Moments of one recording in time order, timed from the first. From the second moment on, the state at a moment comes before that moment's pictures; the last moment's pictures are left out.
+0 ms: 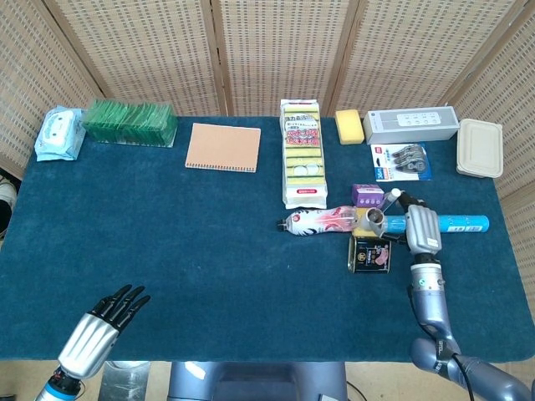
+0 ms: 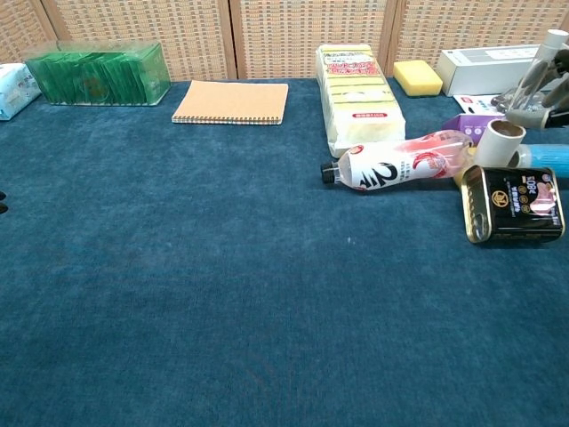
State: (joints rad) left arm -0.06 -1.44 0.18 -1.38 1.96 1.65 0.19; right arm 0.46 -1.61 0.32 -1.19 -1.20 1.20 0.10
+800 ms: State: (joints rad) left arm -0.06 -1.45 0.19 -1.38 1.97 1.64 0.21; right arm 0.47 -1.63 0.34 -1.21 -1.19 1.23 0.10
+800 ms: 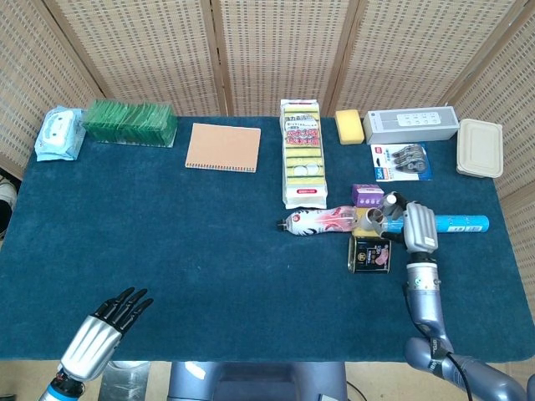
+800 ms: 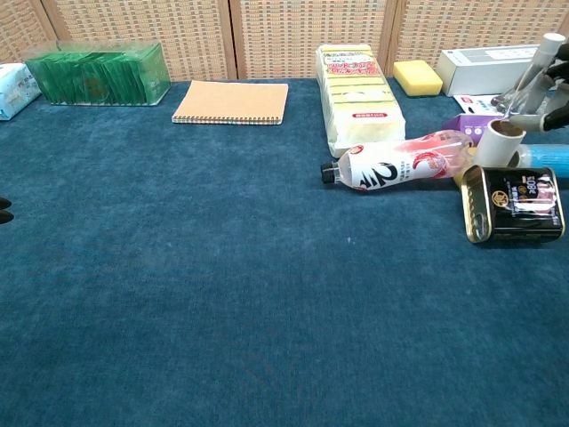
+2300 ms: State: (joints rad) left arm -0.05 -1.44 0.18 -1.39 1.97 1.64 0.22; right arm 0.48 -1.66 0.34 -1.20 -1.21 1.30 0.03
